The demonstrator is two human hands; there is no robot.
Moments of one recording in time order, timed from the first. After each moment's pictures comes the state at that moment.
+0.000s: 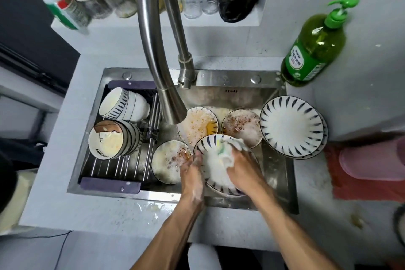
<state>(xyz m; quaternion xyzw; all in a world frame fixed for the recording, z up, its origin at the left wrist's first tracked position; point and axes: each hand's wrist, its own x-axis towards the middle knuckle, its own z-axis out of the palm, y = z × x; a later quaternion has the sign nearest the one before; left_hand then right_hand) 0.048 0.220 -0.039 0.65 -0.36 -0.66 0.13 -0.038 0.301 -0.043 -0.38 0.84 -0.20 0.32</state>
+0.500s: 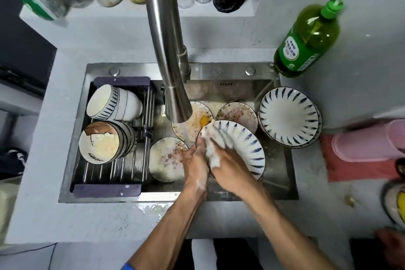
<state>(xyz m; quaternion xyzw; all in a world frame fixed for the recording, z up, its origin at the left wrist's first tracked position) 0.050 0.194 -0.033 0.58 -0.42 -0.70 0.10 -0.010 0.288 -0.021 -0.40 0.82 -0.20 0.35</state>
